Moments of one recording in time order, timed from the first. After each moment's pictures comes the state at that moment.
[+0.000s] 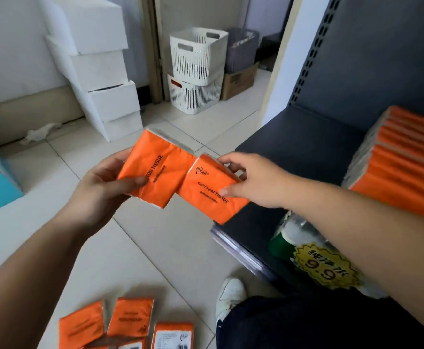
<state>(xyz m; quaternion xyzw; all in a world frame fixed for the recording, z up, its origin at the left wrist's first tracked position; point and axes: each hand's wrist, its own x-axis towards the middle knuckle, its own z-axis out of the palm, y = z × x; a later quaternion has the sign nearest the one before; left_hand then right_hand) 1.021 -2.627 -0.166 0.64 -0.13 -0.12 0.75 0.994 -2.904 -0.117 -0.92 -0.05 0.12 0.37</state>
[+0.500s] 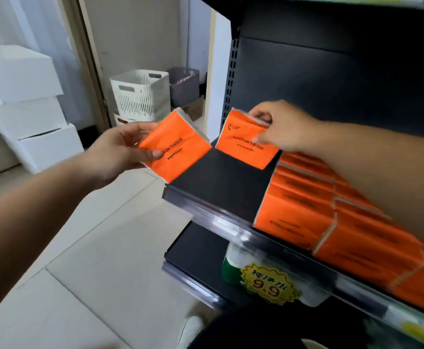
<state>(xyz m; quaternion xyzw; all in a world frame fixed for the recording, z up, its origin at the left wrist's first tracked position) 1.092 -2.784 -0.069 0.71 -0.24 -0.16 0.64 0.993 -3.068 0.003 -0.97 0.10 -0.09 0.21</state>
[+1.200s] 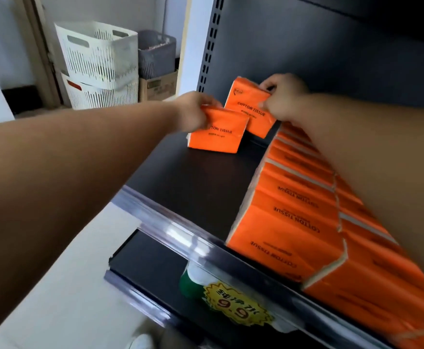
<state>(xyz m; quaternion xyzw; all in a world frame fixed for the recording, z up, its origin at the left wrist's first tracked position) 1.187 -3.009 -0.106 0.84 -0.34 -0.10 0.40 1.101 -3.182 -0.042 -0.94 0.23 -0.17 0.16</state>
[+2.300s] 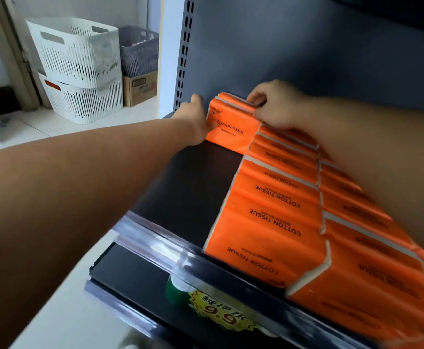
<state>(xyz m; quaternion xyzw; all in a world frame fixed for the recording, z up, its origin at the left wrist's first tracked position) 1.169 -3.069 -0.126 0.90 -0.25 -0.05 0.35 1.077 -3.212 -0.050 -0.98 0.16 -0.08 0.07</state>
